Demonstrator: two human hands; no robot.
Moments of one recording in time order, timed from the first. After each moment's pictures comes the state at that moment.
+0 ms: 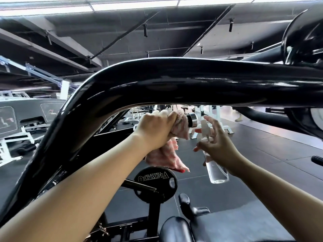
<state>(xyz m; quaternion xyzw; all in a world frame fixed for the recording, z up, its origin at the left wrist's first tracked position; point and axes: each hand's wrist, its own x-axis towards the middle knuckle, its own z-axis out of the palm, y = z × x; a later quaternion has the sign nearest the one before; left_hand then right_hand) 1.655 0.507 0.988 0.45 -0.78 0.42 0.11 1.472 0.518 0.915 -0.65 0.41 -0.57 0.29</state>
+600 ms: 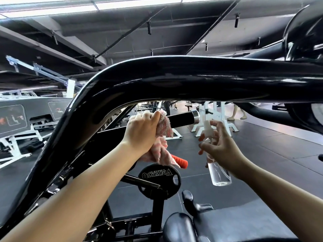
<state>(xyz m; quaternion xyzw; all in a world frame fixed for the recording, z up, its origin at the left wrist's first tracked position) 1.681 0.518 0.972 0.56 -0.73 0.36 0.17 1.473 0.542 0.913 -0.66 0.40 -0.58 0.28</state>
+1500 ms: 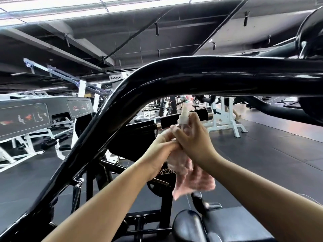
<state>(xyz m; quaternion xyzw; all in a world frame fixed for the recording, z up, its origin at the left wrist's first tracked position) 1.682 0.589 0.938 0.31 -0.67 -0.44 0.51 1.571 0.572 0.936 -0.68 0.38 -0.60 0.15</state>
